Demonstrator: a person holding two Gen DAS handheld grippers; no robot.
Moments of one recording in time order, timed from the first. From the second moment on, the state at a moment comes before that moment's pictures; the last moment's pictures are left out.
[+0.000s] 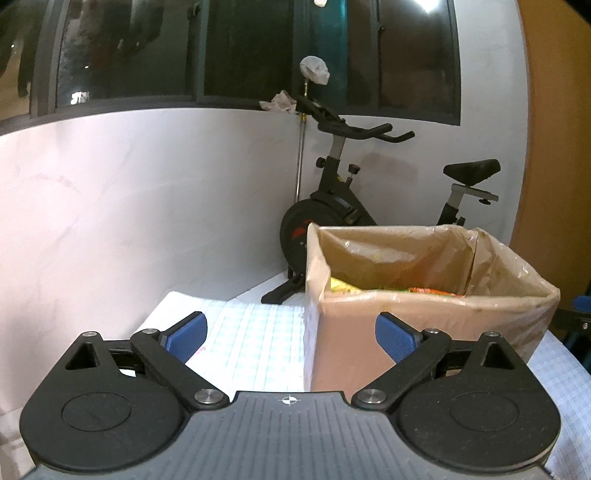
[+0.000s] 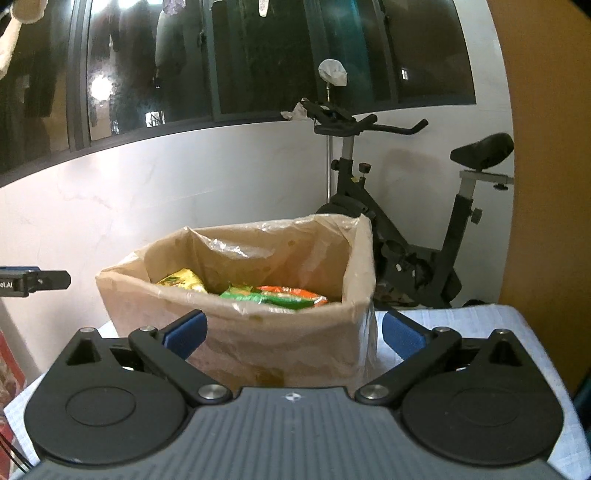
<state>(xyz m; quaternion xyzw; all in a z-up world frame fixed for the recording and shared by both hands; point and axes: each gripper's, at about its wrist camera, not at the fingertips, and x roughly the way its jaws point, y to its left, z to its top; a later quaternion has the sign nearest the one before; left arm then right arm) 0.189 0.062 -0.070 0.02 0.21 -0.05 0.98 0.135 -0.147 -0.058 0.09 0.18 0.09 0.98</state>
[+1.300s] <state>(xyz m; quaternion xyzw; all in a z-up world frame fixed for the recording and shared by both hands) 0.171 0.070 -0.175 0.01 0.34 -0.06 0.94 0.131 -0.160 -0.201 0.01 0.35 0.07 0.94</state>
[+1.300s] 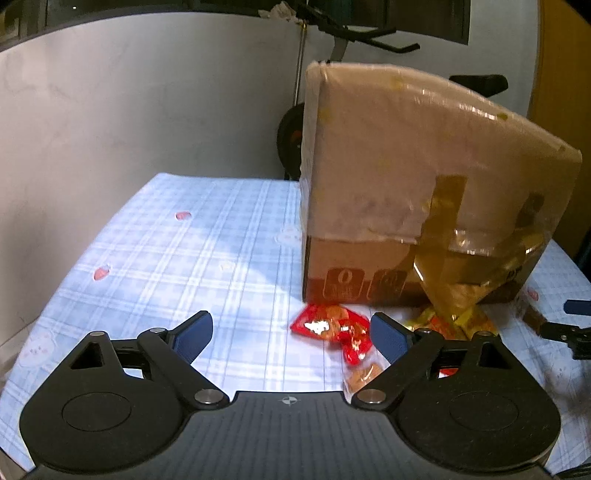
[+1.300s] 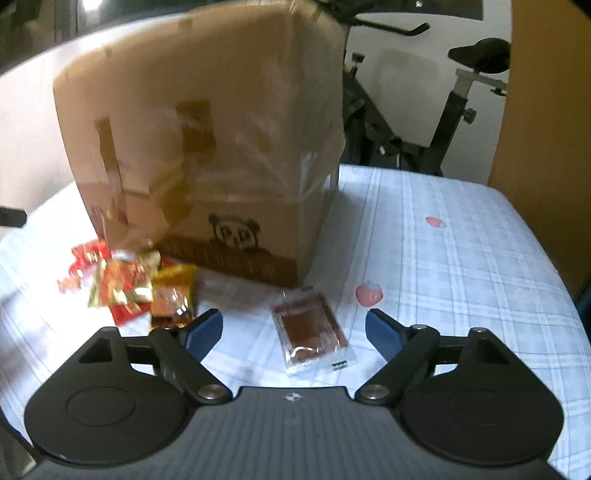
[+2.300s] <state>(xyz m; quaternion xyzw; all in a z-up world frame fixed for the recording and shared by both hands) 0.180 0.041 -0.227 0.02 0.39 -0.14 0.91 0.146 -0.143 -0.227 0.01 0.34 0.05 0.94</state>
